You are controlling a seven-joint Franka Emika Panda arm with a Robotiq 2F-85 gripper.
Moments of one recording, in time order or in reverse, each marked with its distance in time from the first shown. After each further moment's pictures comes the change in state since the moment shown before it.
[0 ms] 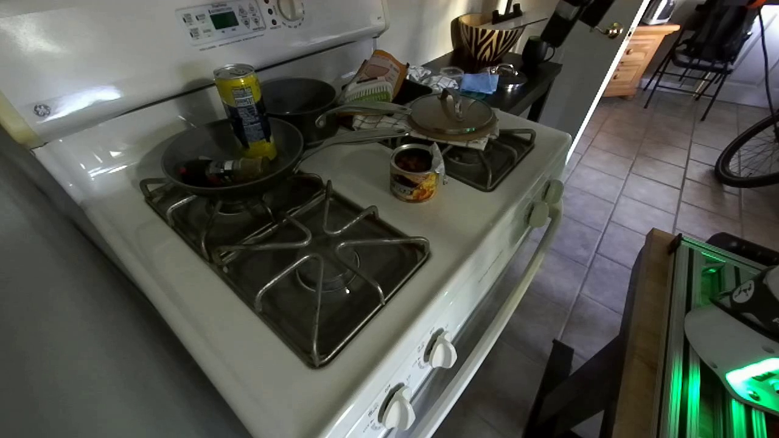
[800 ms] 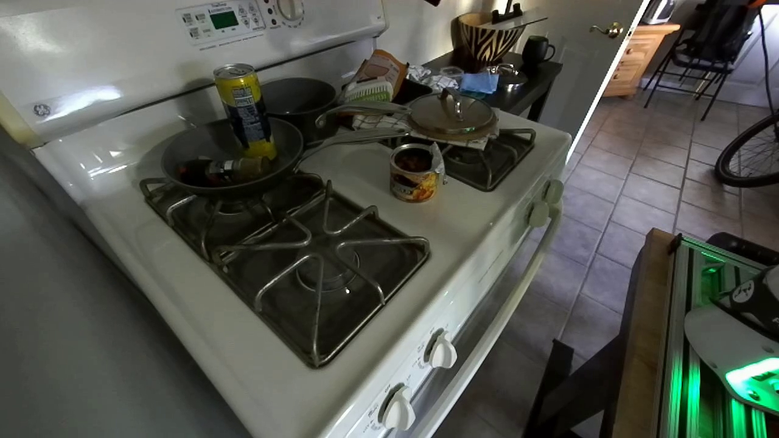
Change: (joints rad) arm -0.014 0.456 -0.108 0.338 -0.145 0.237 -0.404
